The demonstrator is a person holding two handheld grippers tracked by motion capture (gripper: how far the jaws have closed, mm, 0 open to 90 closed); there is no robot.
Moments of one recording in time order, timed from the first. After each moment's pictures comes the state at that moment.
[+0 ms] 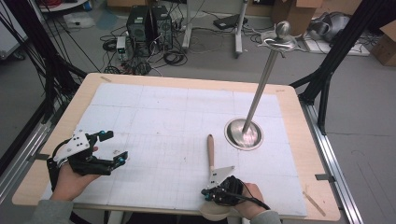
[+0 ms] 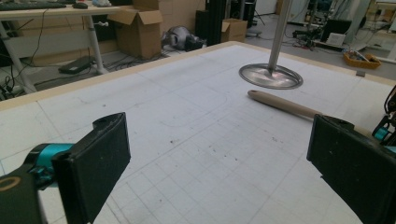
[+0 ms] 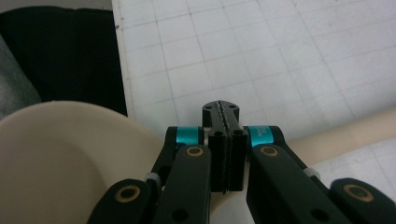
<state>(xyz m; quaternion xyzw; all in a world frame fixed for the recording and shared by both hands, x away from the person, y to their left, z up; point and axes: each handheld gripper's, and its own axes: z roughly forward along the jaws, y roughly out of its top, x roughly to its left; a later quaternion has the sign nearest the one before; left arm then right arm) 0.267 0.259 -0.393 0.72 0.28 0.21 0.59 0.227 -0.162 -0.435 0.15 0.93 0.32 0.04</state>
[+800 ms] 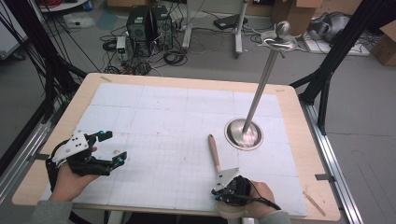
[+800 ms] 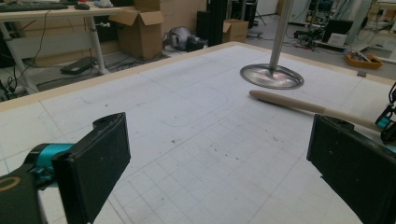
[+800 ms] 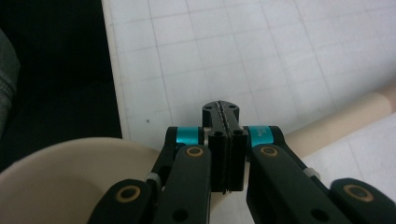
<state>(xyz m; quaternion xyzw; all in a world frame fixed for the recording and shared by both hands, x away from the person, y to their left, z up) 0.265 0.261 -0.393 0.72 0.28 0.21 0.59 0.225 -0.181 -0.426 0.13 0.95 0.27 0.07</state>
